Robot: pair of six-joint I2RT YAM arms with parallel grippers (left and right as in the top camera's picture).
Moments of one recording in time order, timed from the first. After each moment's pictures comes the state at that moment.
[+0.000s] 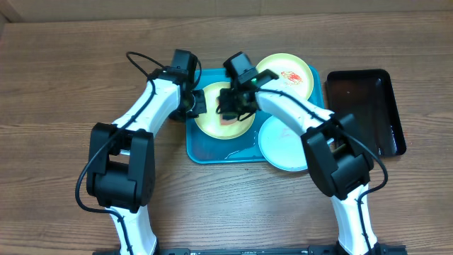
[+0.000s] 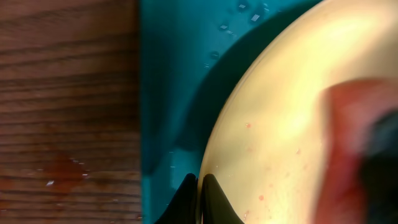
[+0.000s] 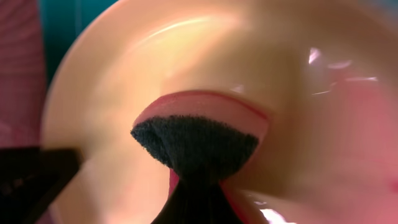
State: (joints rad) left arm -0.24 2.03 1.44 -0.77 0.05 -0.37; right arm 0.58 2.24 1.70 -0.65 -0.24 0.52
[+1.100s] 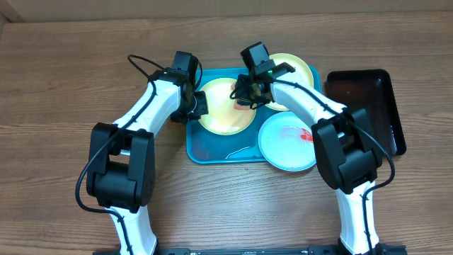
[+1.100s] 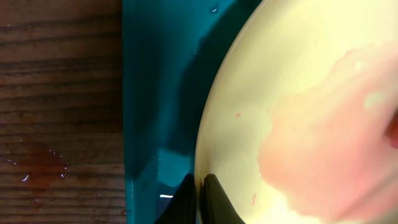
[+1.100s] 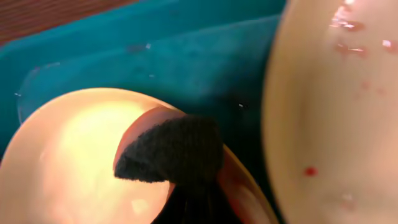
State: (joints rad) left arm -0.23 2.03 1.43 -0.78 0.09 -0.39; right arm 0.47 2.24 1.69 -0.56 -0.11 0.61
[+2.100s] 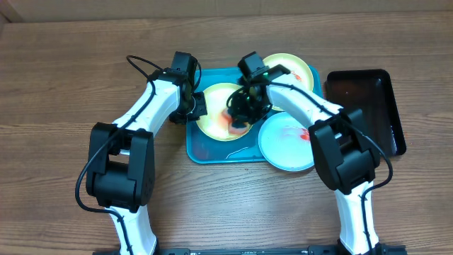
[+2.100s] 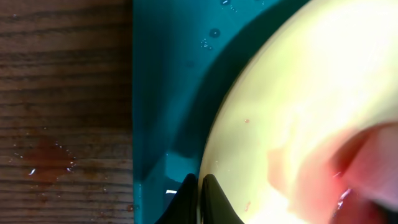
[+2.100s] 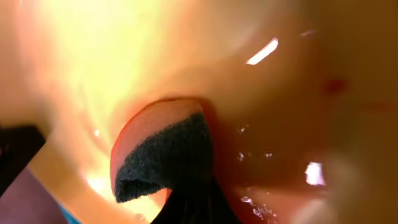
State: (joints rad) left arm -0.23 2.03 1.43 -0.79 0.09 -0.39; right arm 0.48 2.25 1.69 -0.81 -0.37 0.56
